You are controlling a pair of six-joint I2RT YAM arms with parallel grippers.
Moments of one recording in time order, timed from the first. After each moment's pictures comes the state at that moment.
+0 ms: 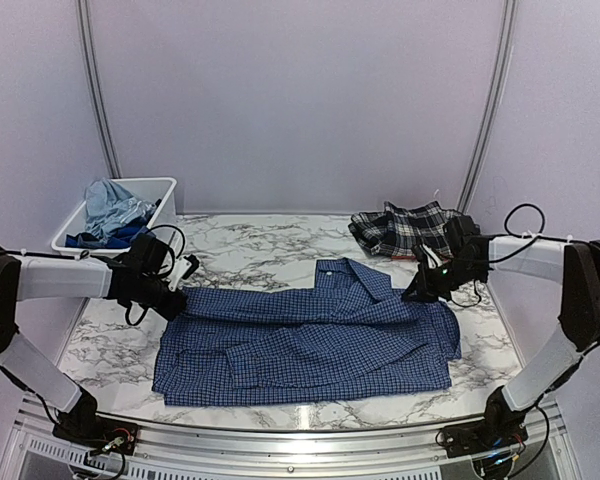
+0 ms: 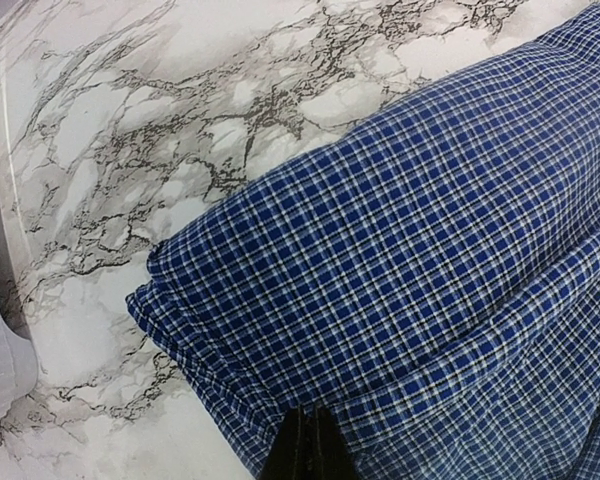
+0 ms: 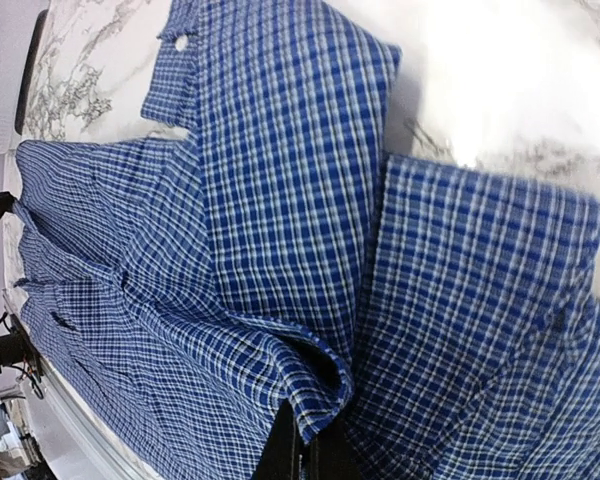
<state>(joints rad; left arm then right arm) -0.41 1.49 0.75 -0.27 0.04 0.17 0.17 1.53 0.92 -0.53 -0.54 0.22</state>
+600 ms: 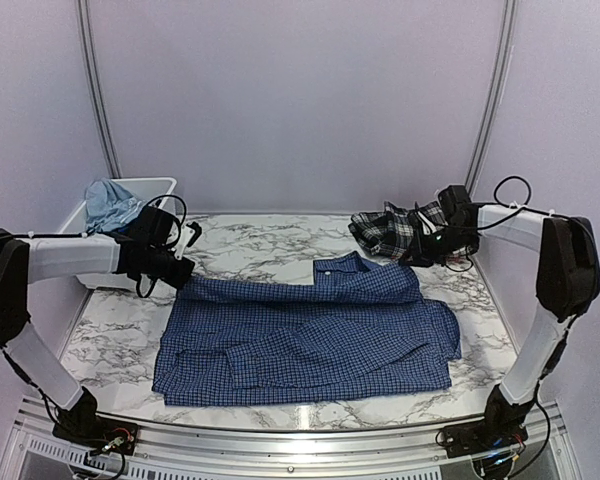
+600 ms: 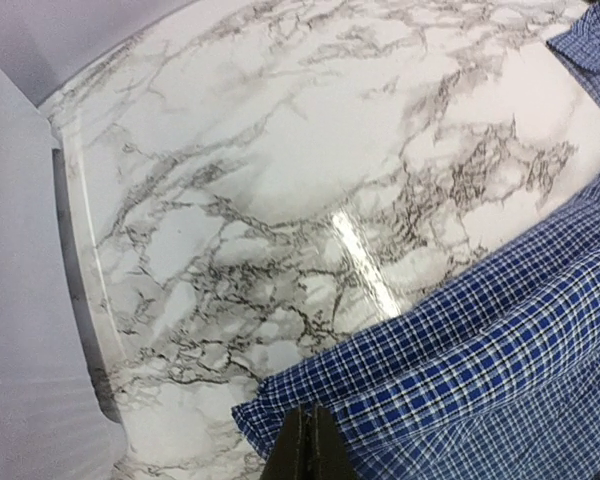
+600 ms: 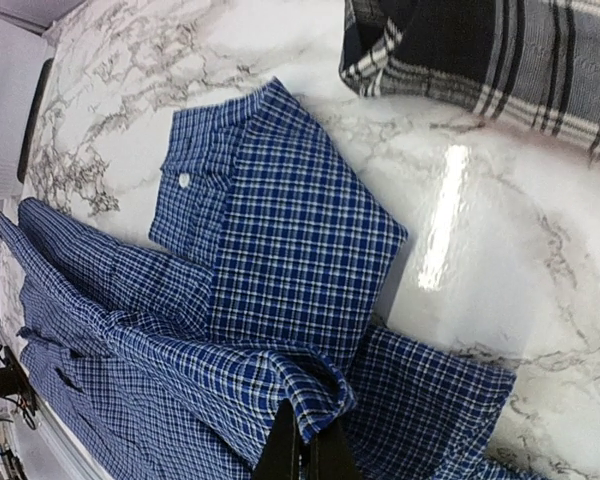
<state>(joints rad) -0.39 1.58 0.95 -0.26 -0.02 0.14 0.13 1.78 1.31 -0.62 -0.53 0.13</state>
